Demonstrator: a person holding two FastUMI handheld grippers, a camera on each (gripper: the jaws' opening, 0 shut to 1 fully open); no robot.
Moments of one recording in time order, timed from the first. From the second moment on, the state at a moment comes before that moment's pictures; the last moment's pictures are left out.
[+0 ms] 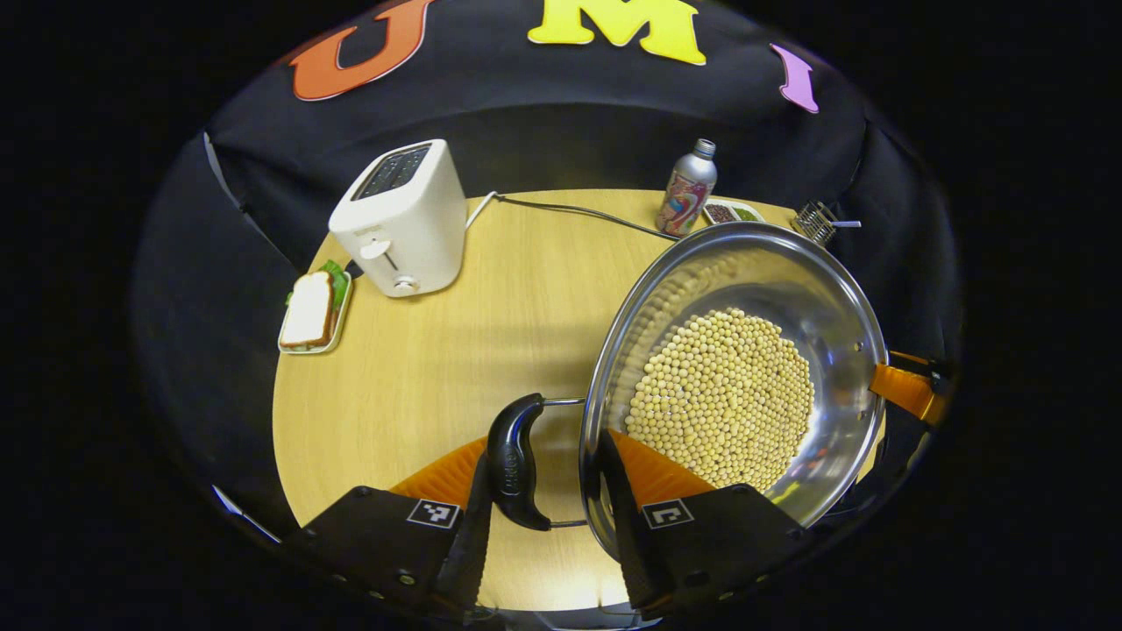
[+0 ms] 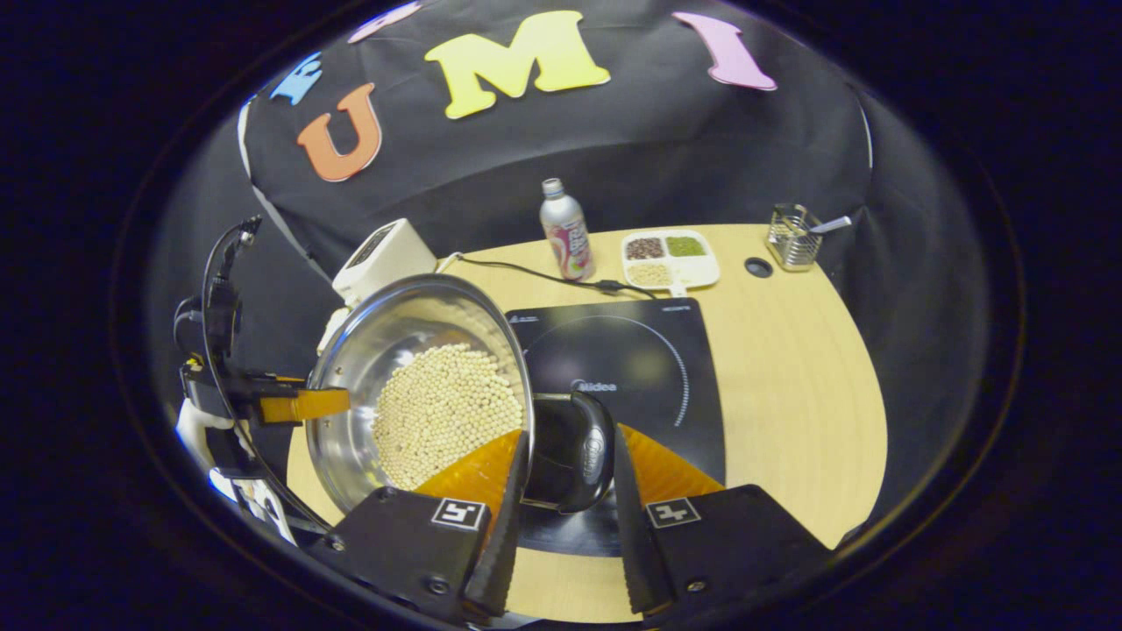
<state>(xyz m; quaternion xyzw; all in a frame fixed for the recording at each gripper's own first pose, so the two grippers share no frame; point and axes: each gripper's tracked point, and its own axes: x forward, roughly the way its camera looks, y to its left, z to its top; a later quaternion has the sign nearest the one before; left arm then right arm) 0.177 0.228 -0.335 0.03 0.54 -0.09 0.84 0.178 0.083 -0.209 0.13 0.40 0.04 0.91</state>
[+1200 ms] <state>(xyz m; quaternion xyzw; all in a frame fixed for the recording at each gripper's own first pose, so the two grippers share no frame) 0.172 0.226 -0.347 0.02 0.57 -0.08 0.82 0.253 -0.041 -0.257 0.10 0.43 0.05 0.90</state>
